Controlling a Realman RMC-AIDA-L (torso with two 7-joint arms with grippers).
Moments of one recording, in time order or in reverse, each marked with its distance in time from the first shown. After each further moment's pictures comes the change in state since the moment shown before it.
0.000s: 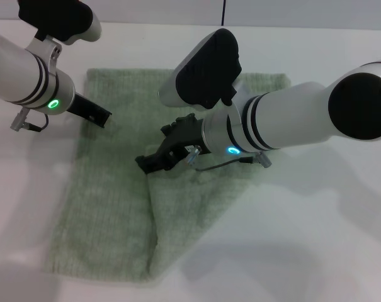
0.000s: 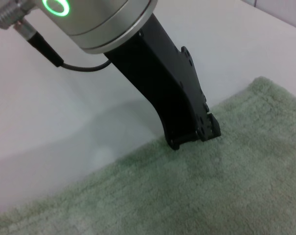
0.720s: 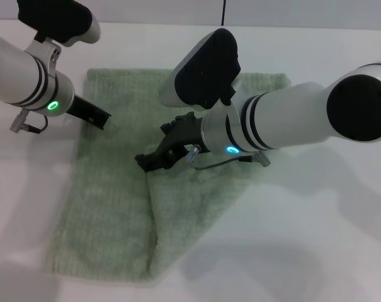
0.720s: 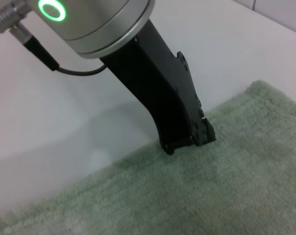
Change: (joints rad) left arm 0.002 0.000 0.000 0.005 0.000 0.001 0.000; right arm 0.005 0.000 -0.010 -0.009 0.000 -0.020 0.001
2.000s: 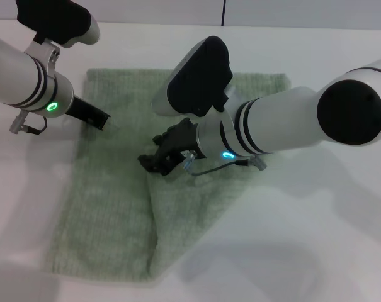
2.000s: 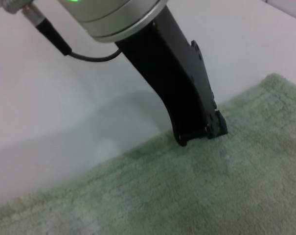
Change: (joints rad) left arm 0.003 0.000 0.000 0.001 0.000 0.003 0.000; right arm 0.032 0.001 -0.046 -0.034 0.025 -0.017 -0.004
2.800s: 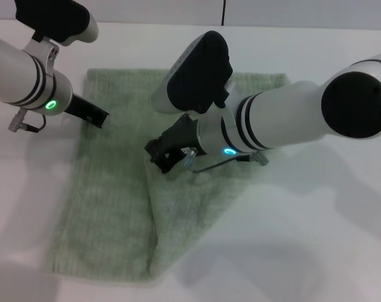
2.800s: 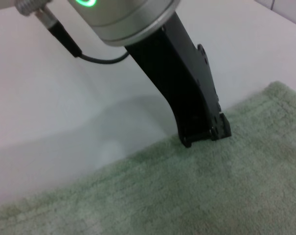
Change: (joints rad) left arm -0.001 0.003 -0.002 0.001 0.000 0.006 0.004; right arm -0.007 -0.008 0.025 0.037 -0.011 0.036 -0.028
